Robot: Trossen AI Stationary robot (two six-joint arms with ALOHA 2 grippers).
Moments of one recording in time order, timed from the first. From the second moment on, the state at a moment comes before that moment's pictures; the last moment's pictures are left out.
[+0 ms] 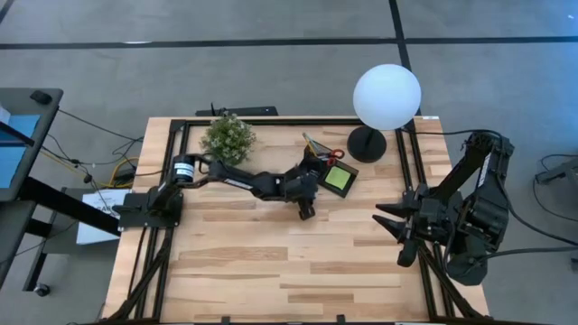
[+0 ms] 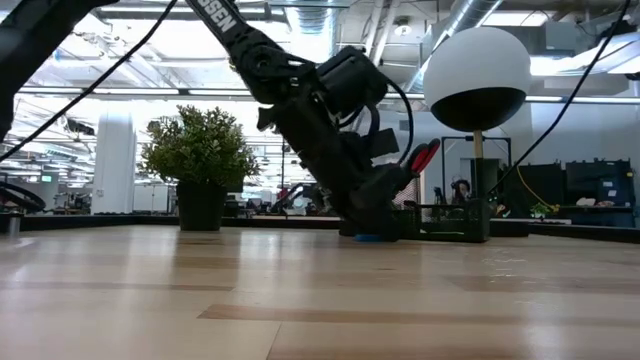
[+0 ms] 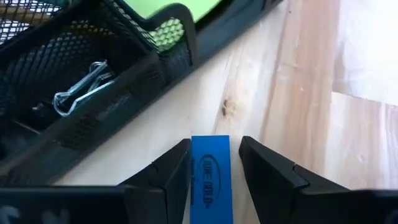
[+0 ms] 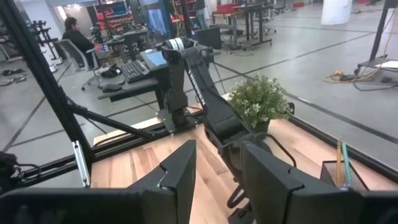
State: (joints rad) left arm 0.02 2.21 1.33 -0.09 -0.16 -0.20; right arm 1.06 1.23 1.37 -1.01 1.32 0.99
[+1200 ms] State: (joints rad) left arm -0.01 2.19 1.10 0.32 -0.24 -0.27; right arm 1.06 1.23 1.37 -1.02 1.28 0.99
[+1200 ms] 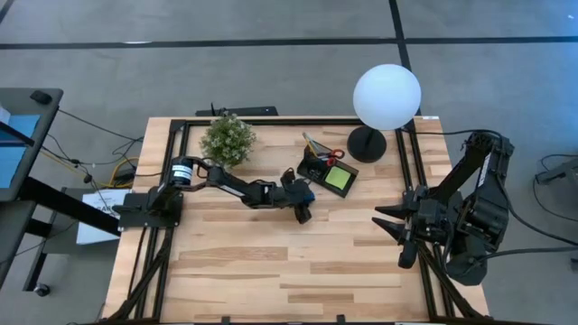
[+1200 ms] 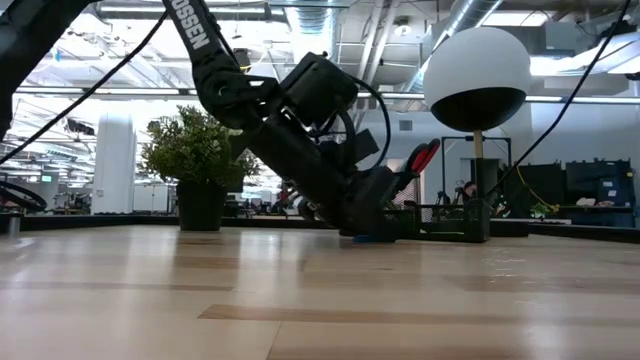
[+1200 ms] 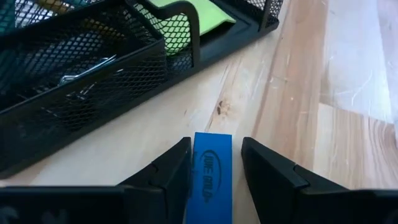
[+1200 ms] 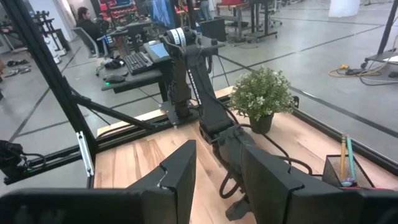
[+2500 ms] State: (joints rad) left arm -0.02 2.21 1.07 0.42 -0.30 -0.45; right arm 1.06 1.23 1.37 -1.02 1.28 0.99
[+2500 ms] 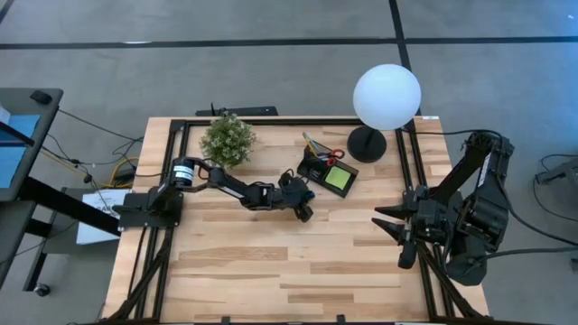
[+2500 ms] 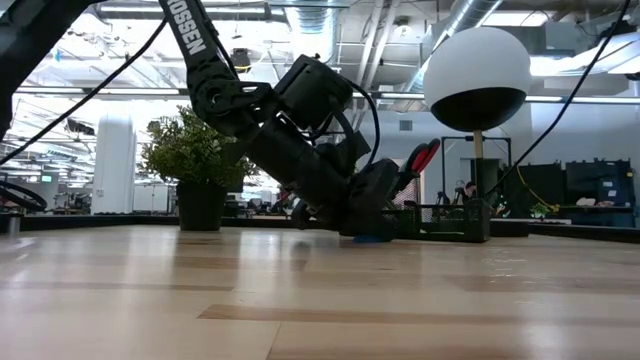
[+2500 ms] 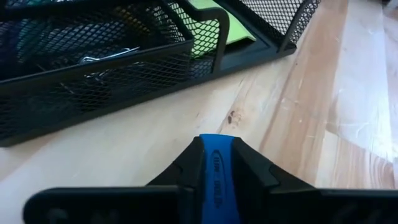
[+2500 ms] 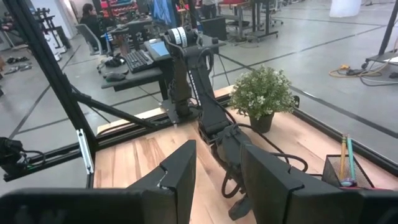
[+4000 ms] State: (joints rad) left arm 0.17 2.10 1.32 0.17 -0.24 0.06; right arm 1.06 1.23 1.37 -1.05 1.26 0.99
